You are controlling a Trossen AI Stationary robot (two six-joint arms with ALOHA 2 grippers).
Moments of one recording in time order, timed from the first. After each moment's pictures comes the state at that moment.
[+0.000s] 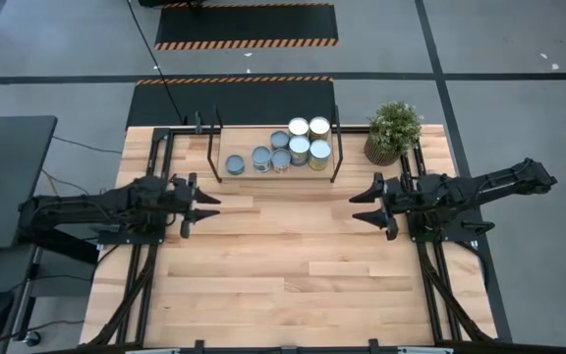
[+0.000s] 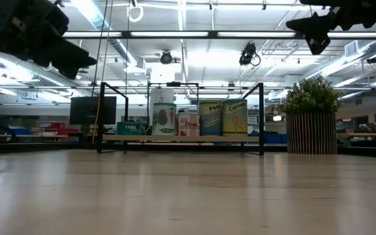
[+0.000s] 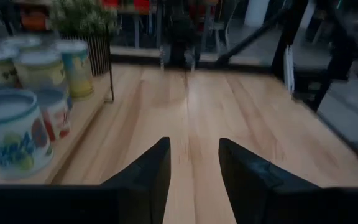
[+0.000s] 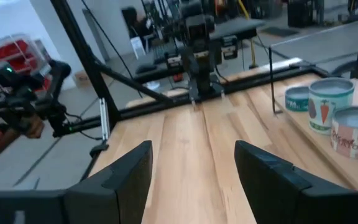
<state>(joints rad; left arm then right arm) 0.12 0.36 0.19 -0.02 0.12 -0.05 0.19 0.54 0.38 0.06 0.14 0.29</state>
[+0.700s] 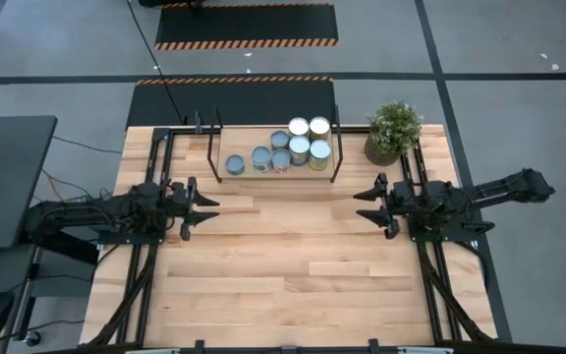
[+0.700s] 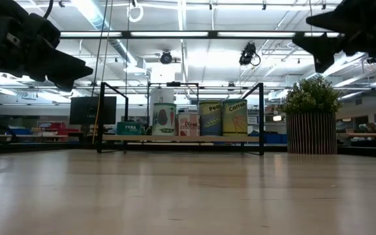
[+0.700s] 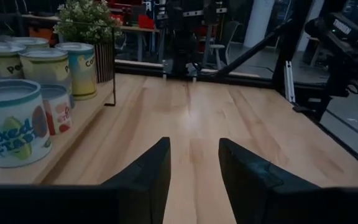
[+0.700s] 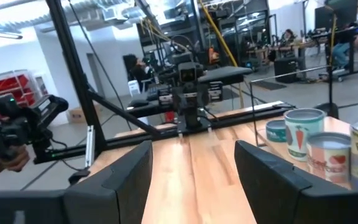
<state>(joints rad) 0.12 0.20 0.01 0.11 0.10 -0.10 0.14 0.38 0.07 0.42 0.14 0.18</state>
